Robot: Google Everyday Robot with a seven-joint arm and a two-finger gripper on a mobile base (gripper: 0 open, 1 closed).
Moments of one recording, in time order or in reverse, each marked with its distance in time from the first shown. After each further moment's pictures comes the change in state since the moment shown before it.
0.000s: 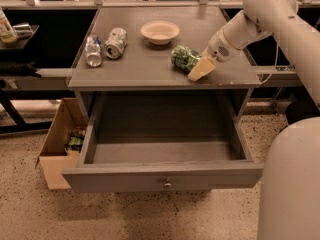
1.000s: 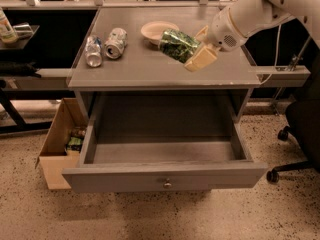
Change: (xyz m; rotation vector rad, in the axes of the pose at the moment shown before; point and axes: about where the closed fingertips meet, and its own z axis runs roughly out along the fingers) arm -0.063 0.074 -0.068 -0.003 -0.149 -0.266
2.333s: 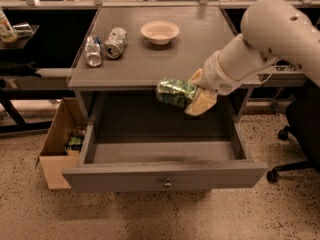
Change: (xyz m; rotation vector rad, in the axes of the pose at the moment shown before) arm 0.049 0.094 0.033 -0.070 0.163 -0.127
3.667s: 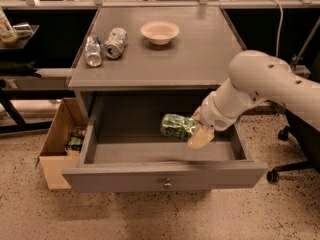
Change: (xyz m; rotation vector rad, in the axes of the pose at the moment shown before) arm 0.056 0.064 0.070 -0.115 0.072 0.153
